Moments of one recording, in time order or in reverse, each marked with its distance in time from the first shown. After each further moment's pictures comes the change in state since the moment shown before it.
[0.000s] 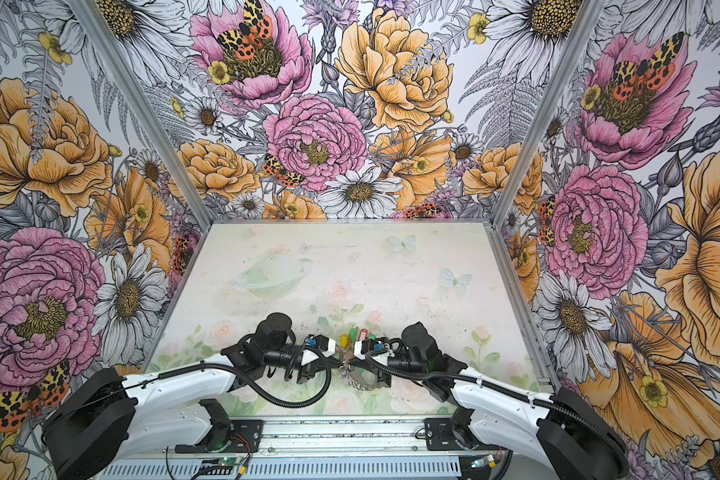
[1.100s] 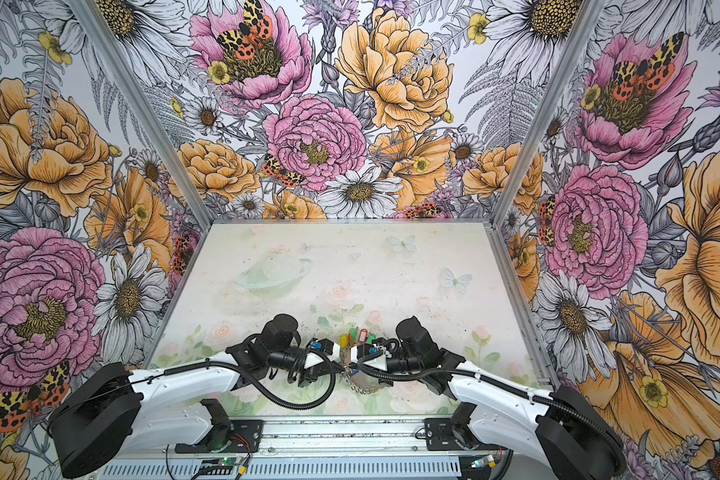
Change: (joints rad) left arm -0.034 0.027 0.021 -0.052 -0.012 0.019; right arm -0.021 0.022 0.085 -0.208 -0.048 -0.193
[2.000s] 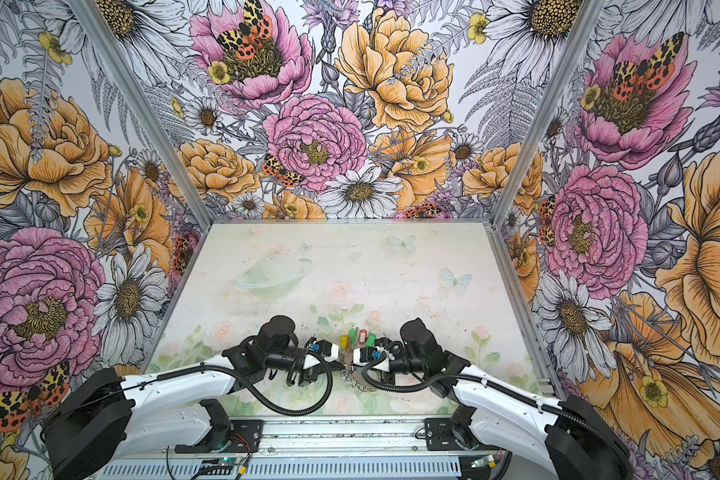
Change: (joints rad) left arm -0.009 -0.046 -0.013 0.027 -0.045 0.011; right arm 0.001 -0.065 -0.028 0.016 0.034 -0.030
